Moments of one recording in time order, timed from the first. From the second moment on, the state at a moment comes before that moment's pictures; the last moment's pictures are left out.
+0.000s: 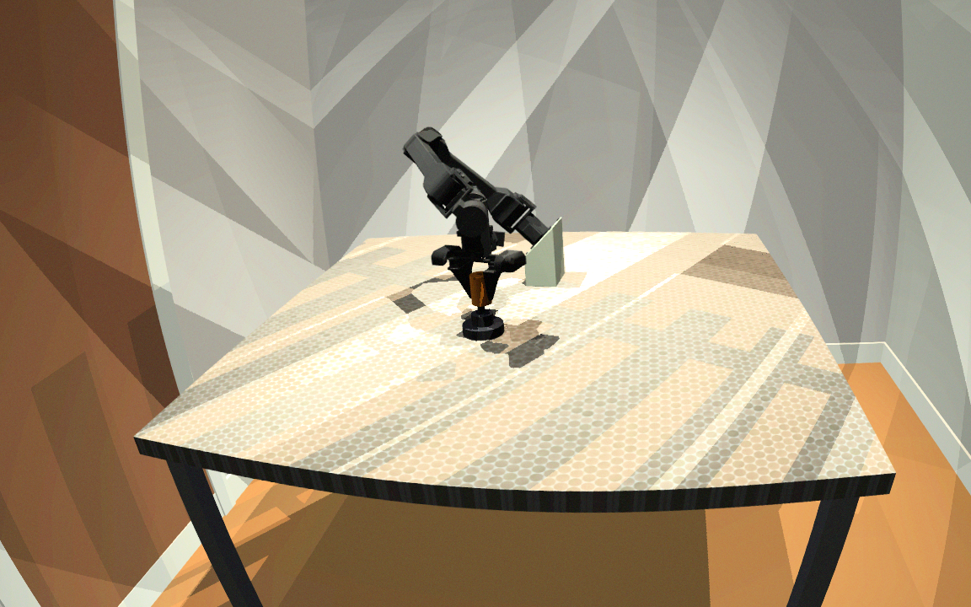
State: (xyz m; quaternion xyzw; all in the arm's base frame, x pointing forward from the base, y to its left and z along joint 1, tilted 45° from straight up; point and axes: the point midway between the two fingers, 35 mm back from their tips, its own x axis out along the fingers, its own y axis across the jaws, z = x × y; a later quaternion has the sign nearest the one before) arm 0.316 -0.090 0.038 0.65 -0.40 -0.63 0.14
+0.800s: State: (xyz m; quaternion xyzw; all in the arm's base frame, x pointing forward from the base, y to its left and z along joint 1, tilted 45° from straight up) arm 0.320 -0.092 0.040 0.65 -0.40 -0.63 0.14
